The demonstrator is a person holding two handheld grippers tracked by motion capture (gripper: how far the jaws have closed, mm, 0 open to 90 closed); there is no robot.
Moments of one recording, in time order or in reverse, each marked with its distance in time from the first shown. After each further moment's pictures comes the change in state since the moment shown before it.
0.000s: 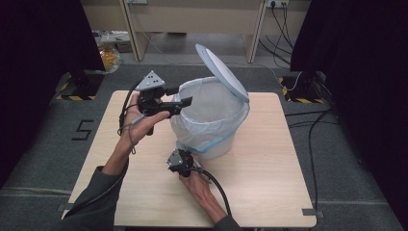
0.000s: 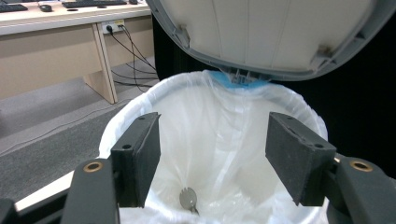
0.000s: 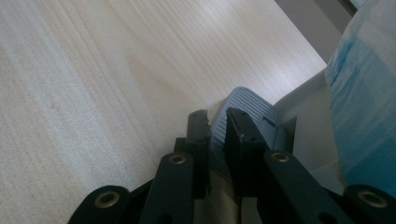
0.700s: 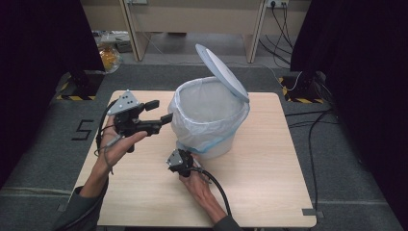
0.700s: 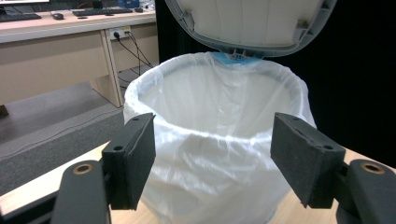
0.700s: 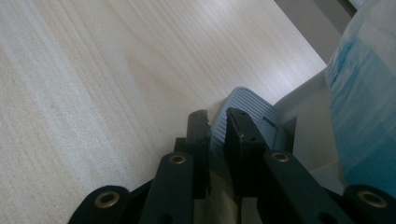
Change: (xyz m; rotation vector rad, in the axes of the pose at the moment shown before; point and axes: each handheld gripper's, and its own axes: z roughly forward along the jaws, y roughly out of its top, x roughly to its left) left arm 0.002 -0.041 -0.058 -0.043 0.011 0.016; right arm 0.000 0.000 0.000 -0.002 -0.001 0.004
